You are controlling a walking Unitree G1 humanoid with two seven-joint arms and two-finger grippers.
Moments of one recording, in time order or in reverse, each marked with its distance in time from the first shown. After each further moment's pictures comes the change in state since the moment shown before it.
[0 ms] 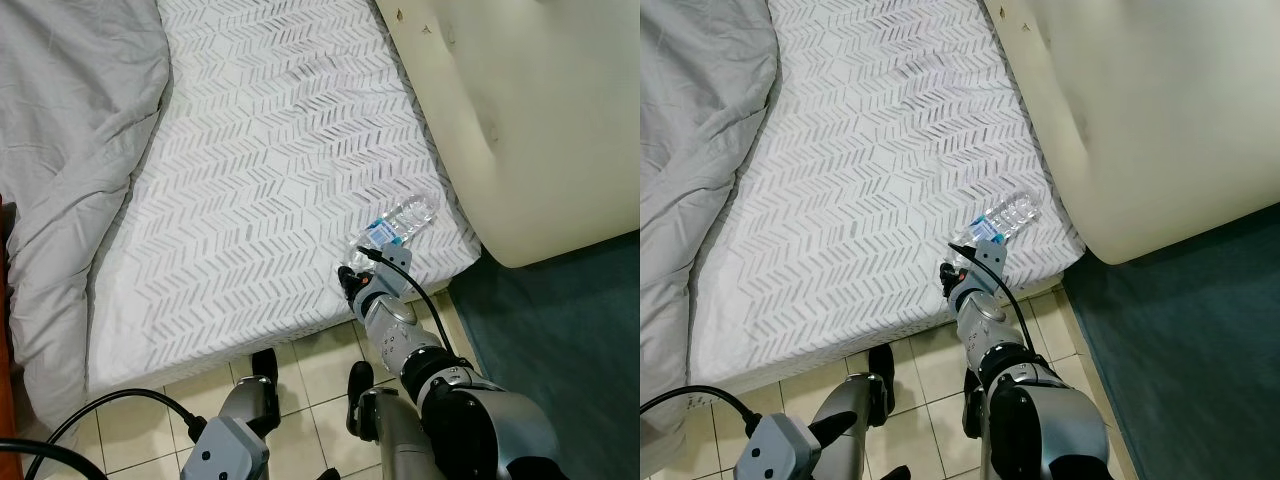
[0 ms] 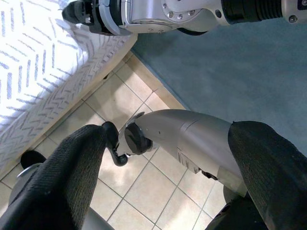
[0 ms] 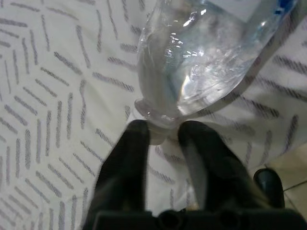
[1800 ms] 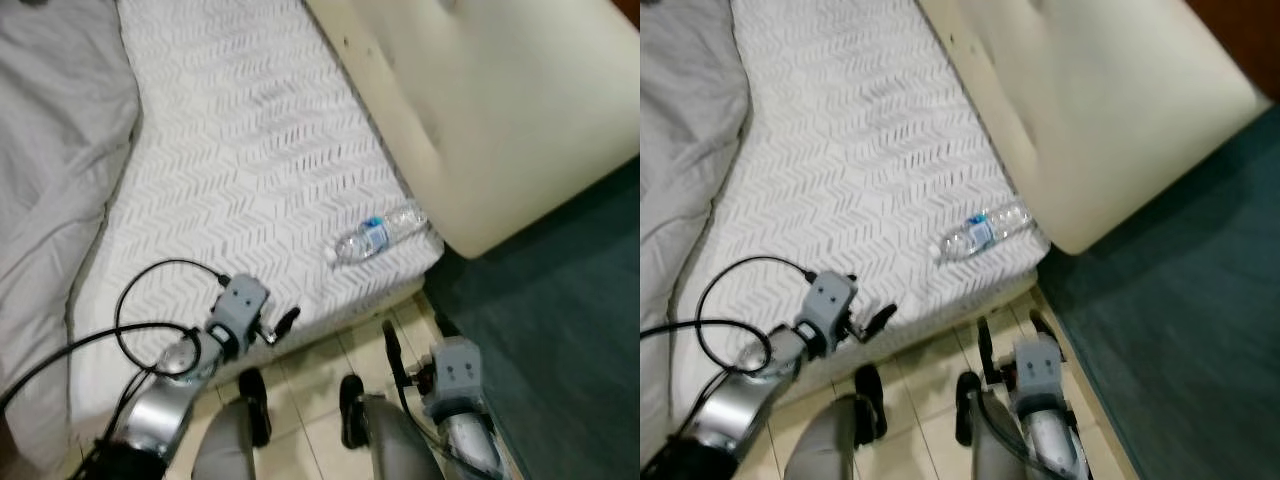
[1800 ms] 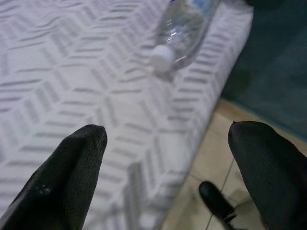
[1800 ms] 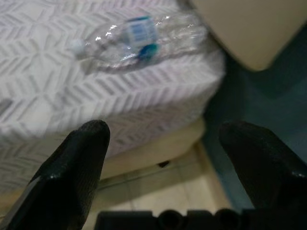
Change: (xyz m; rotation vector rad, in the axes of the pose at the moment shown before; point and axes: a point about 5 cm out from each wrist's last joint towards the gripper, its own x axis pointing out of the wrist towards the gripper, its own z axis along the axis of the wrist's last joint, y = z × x) left arm 0.148 0.154 0.018 0.281 -0.132 0.231; right arm -0.141 -0.079 -0.051 -0.584 -0.355 -0.069
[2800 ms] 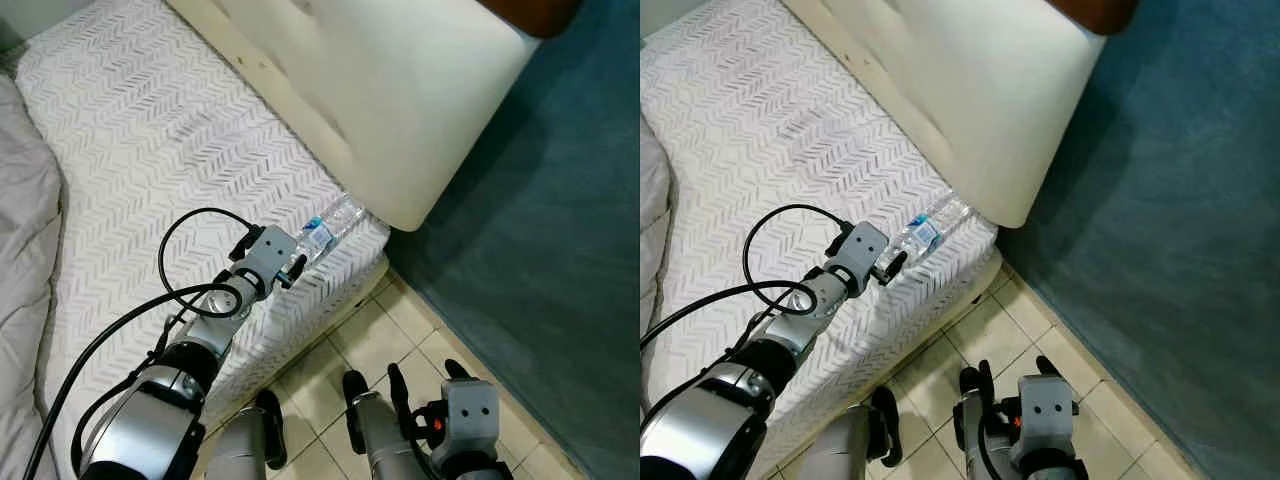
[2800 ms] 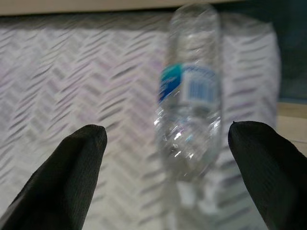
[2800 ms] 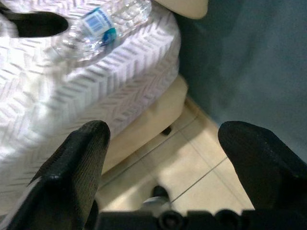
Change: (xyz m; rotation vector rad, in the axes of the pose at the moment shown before) left arm 0.066 0.028 0.038 0.228 -0.011 0.187; right arm -0.056 0.025 0.025 0.122 0.103 0.015
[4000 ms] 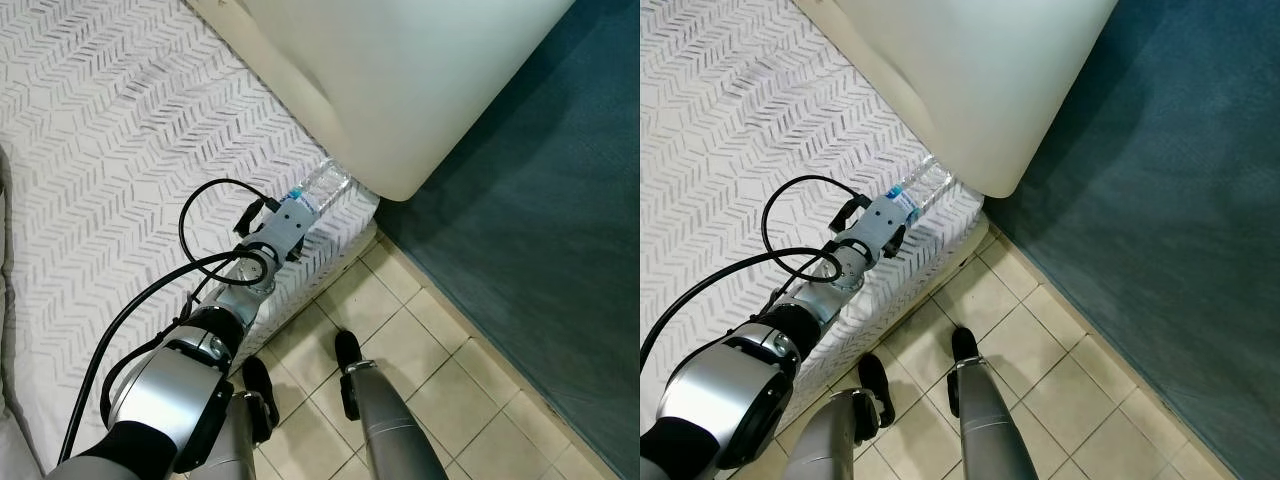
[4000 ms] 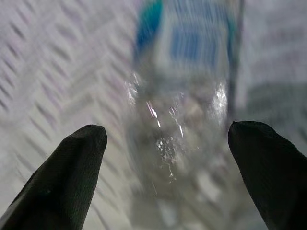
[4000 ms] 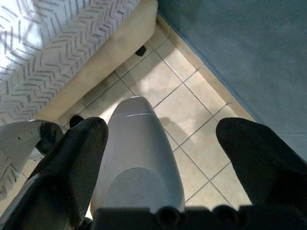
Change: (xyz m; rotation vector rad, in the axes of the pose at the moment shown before) left arm 0.011 0.011 0.007 0.112 0.159 0.169; right arm -0.134 0.004 0.017 -0.029 0.189 -0.065
